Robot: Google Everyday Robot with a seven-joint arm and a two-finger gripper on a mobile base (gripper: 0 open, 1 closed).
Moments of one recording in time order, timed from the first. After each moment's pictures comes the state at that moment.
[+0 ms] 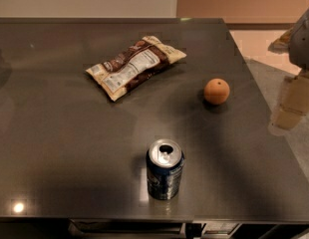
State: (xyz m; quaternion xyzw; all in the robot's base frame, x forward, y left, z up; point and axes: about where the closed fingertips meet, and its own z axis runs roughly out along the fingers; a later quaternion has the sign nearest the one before) arm 0.438 -0.217 0.976 -0.60 0.78 -0.03 0.16
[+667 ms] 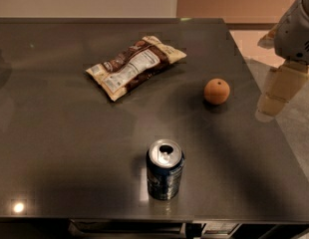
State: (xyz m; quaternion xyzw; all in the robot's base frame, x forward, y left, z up) arm 0.472 -0.213 0.969 -0.60 0.78 -0.02 0.16
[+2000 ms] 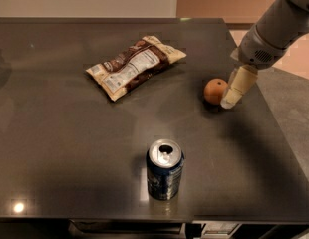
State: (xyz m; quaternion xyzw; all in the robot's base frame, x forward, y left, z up) arm 0.580 -0.201 0.888 -0.57 0.80 0.05 0.19
